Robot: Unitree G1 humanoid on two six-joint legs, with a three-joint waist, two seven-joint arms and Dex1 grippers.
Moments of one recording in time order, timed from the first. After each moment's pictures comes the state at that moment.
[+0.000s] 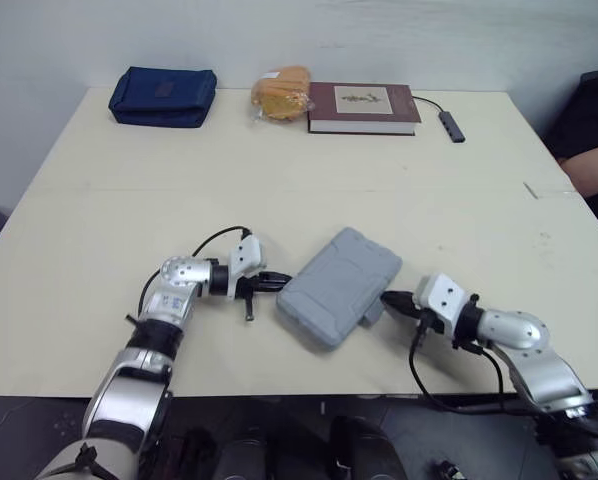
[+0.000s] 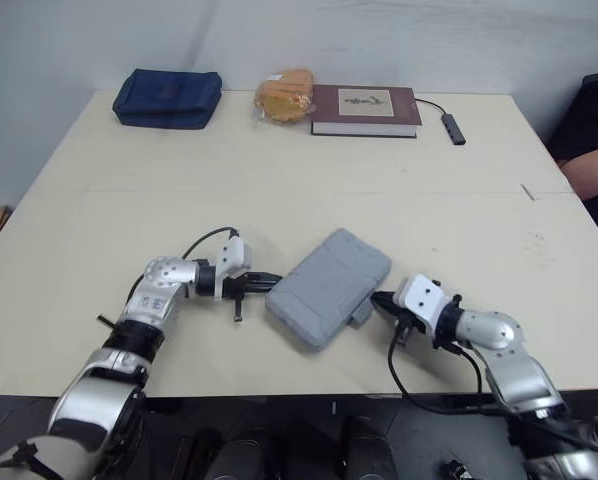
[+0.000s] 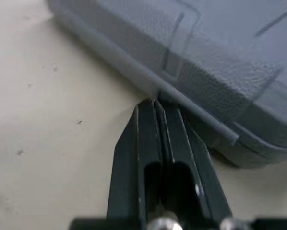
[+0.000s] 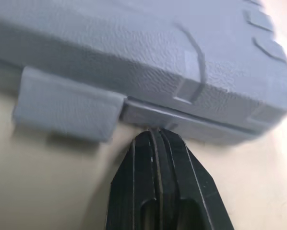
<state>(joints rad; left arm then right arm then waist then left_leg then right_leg) -0.60 0.37 -0.10 0.52 -0.12 -0.03 -1.16 -0.23 -0.64 0.10 0.11 0.12 -0.06 0.79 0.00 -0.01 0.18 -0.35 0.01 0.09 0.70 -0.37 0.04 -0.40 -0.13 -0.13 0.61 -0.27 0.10</state>
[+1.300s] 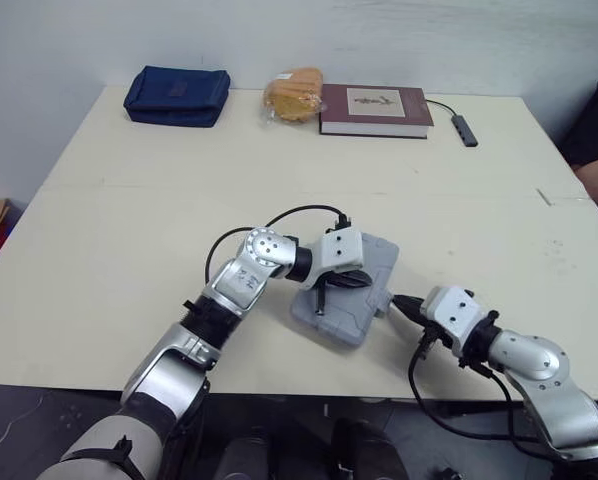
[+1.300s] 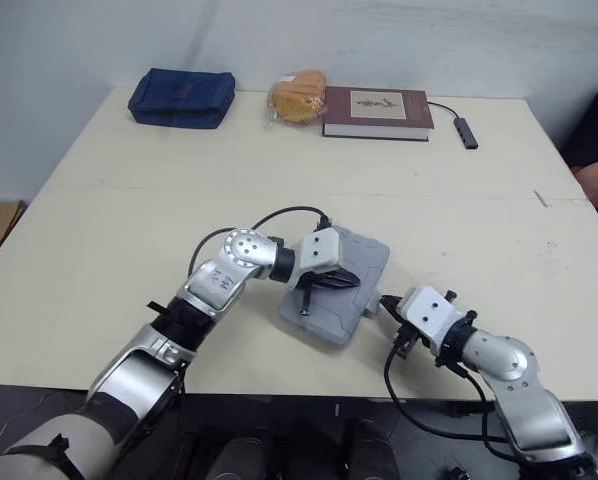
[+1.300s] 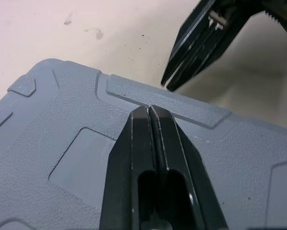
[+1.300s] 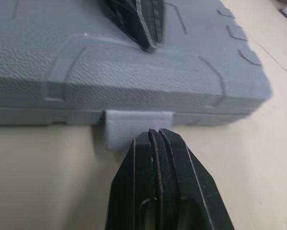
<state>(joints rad) -0.85 0.20 -0.43 0.34 -0.01 0.28 -0.98 0.01 -0.65 0.02 -0.30 0.07 0.15 0.68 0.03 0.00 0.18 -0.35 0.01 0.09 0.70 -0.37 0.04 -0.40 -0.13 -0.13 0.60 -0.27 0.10</state>
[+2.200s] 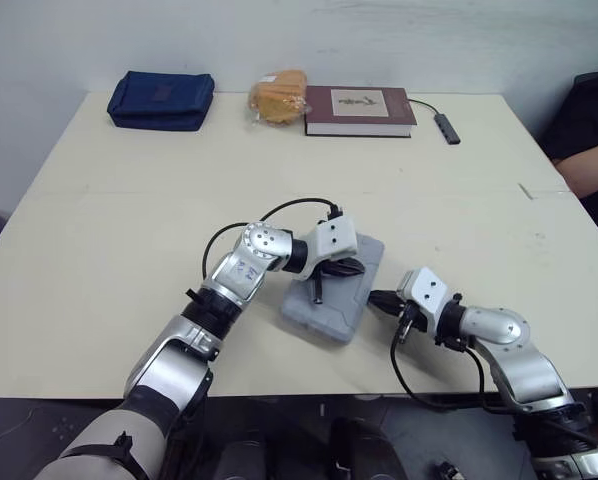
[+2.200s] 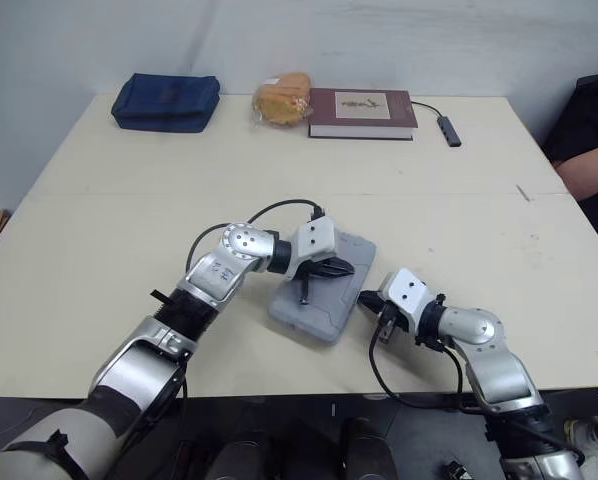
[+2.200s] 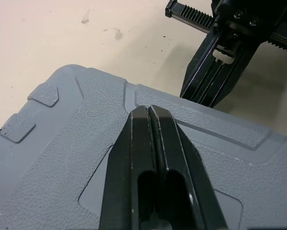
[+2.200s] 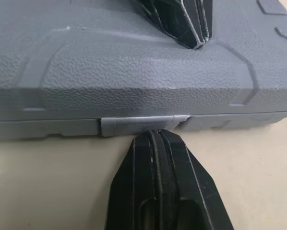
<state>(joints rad) -0.89 0.22 -0.41 0.45 0.01 0.25 -0.96 -0.22 -0.56 0.08 -0.03 0.14 0.18 0.88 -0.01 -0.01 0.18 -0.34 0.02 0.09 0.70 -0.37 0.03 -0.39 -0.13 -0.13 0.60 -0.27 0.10</state>
